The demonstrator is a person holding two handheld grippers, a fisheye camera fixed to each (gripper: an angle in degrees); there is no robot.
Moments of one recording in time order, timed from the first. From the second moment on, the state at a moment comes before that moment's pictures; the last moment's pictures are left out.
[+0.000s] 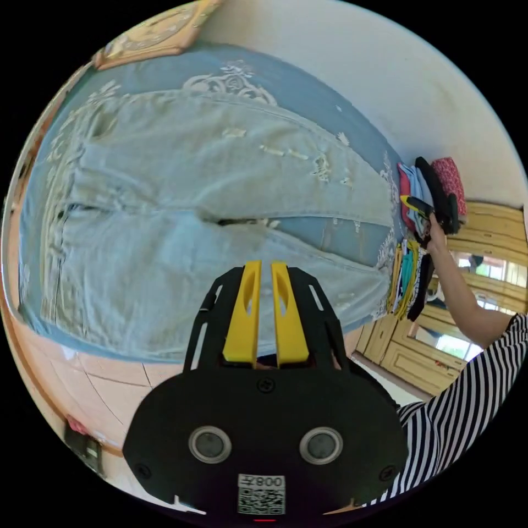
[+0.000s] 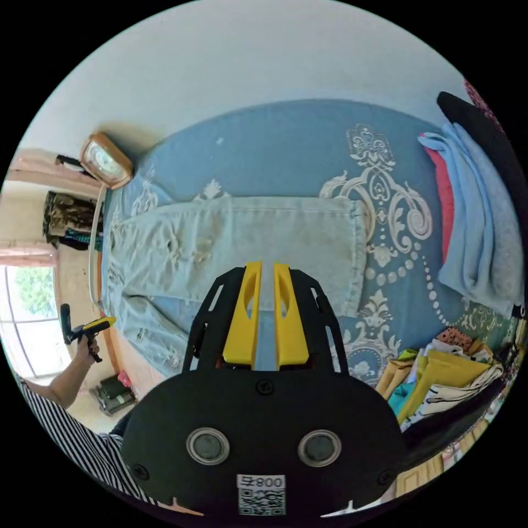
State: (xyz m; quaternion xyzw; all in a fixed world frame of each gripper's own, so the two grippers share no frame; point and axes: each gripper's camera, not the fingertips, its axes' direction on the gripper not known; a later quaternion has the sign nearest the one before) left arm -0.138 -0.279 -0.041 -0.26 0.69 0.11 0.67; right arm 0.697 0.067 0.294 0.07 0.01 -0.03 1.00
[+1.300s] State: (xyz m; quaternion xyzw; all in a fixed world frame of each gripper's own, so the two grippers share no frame) left arm -0.484 -0.231 0.011 -0.20 0.64 -0.07 0.74; right arm 0.233 -0.144 0.647 -0.06 -0.09 -0.48 0.87
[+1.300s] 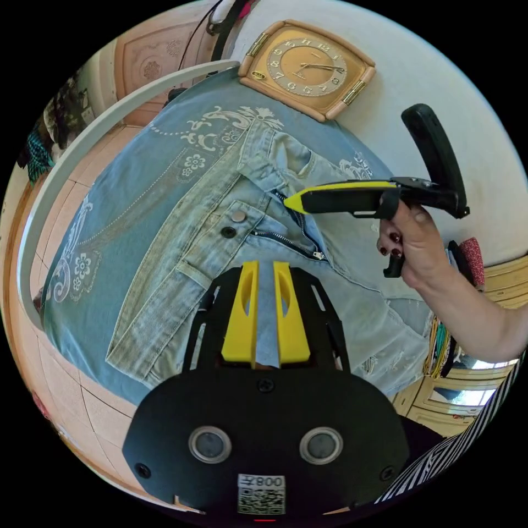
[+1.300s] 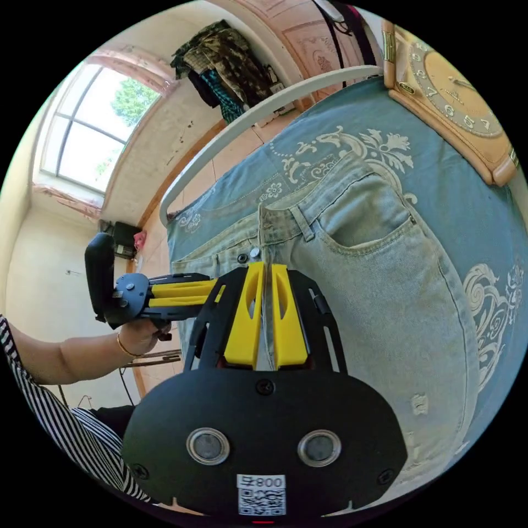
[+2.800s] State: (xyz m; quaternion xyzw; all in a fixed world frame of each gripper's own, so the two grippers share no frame) left arm -0.604 -0.239 -0.006 -0.21 0.63 -0.02 0.75; right arm 0.412 -0.215 0.666 -0.10 -0.08 -0.37 0.92
